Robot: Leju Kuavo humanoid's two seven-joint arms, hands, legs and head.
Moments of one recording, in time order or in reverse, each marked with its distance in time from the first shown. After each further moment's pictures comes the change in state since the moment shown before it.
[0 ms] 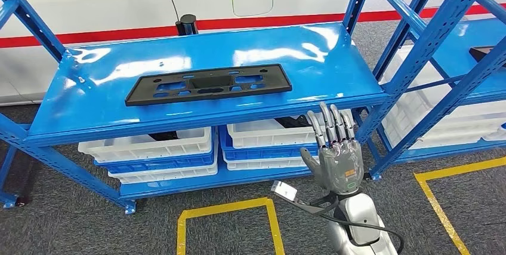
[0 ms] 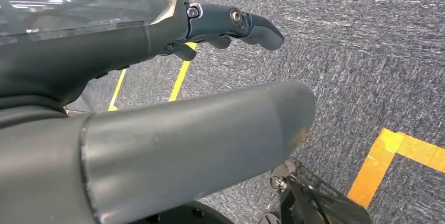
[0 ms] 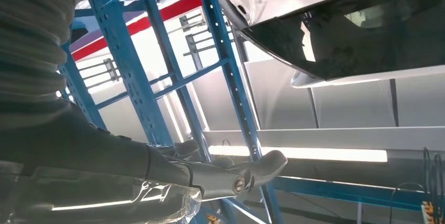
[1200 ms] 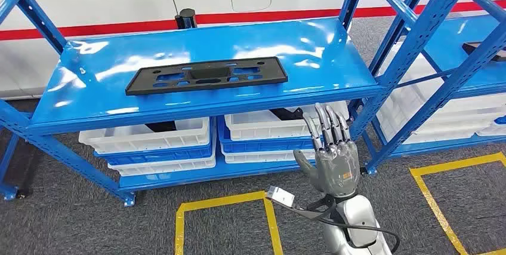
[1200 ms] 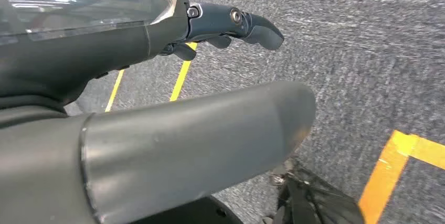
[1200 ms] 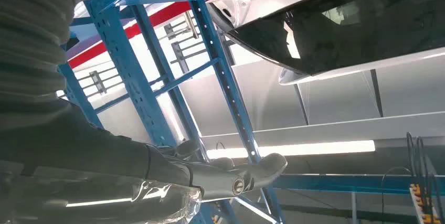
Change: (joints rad) left arm -0.007 -0.004 -0.011 0.011 0.004 -0.021 -0.032; right arm 0.007 0.030 0.003 -0.023 -0.070 0.000 -0.111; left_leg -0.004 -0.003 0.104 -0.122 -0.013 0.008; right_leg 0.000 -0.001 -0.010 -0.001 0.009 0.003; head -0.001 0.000
